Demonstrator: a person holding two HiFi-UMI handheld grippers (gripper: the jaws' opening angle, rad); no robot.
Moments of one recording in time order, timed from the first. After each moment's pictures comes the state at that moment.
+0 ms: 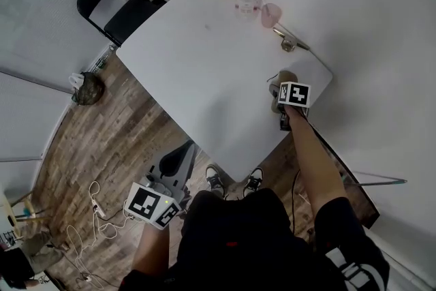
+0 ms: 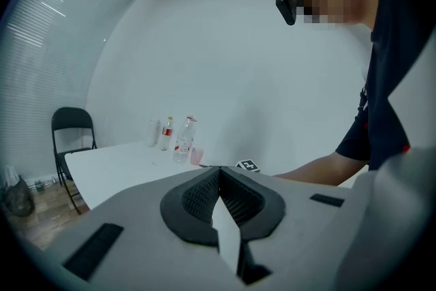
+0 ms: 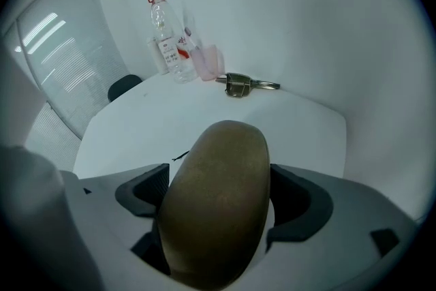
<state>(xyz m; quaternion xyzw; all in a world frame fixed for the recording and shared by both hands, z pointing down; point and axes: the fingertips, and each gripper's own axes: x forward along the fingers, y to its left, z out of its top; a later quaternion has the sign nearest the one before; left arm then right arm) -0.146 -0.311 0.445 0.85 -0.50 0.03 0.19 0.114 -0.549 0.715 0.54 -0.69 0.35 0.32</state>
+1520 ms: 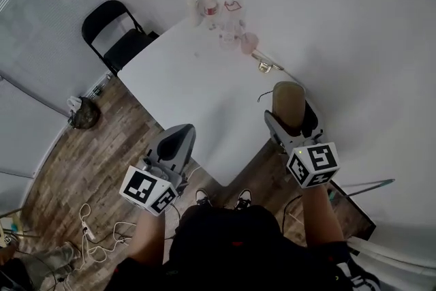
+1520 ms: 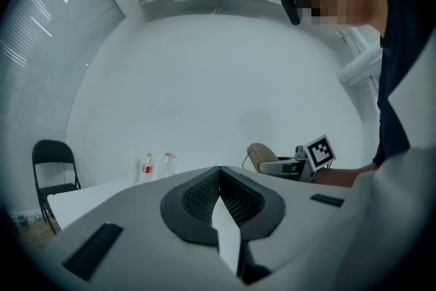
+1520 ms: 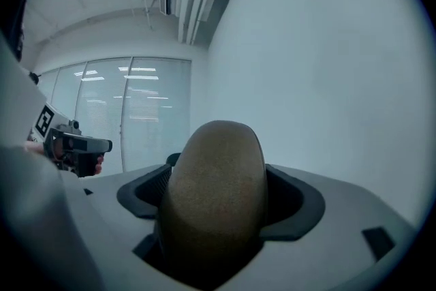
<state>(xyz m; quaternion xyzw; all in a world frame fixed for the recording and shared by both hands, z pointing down) -0.108 -0.290 0.338 0.88 -0.47 -0.03 0.08 0.092 -0.373 0.346 0.47 -0.88 0.03 0.06</state>
